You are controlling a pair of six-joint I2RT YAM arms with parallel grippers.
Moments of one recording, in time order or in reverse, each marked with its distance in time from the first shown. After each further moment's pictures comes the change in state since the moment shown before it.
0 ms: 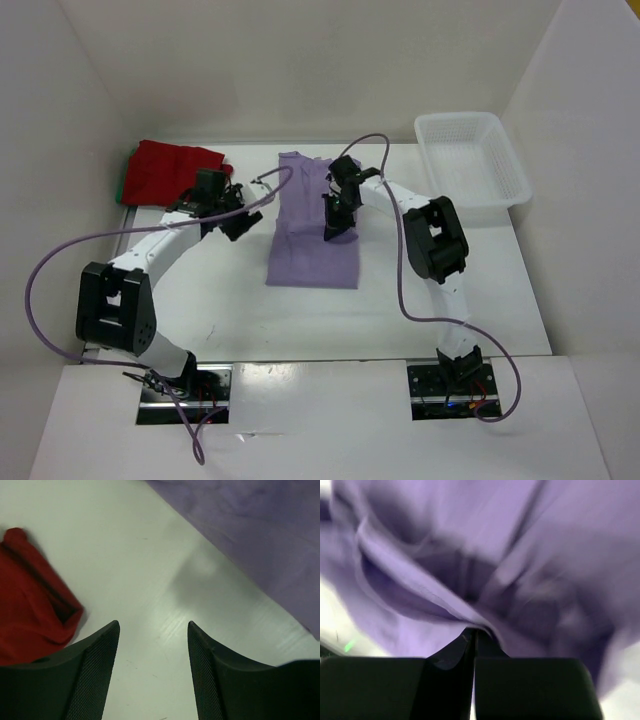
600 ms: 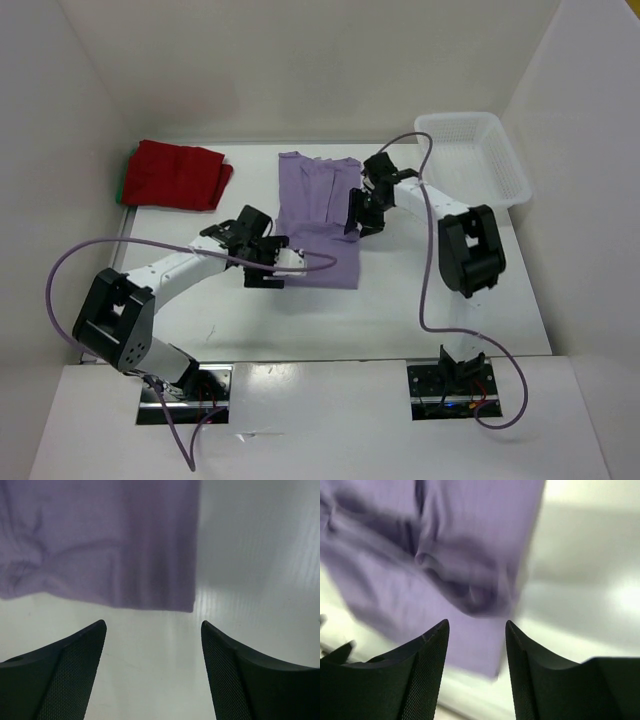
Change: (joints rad) left arm -0.311 -0.059 -0.161 -0.203 0.022 0.394; right arm -0.151 -0.167 -0.175 0.053 0.048 0.025
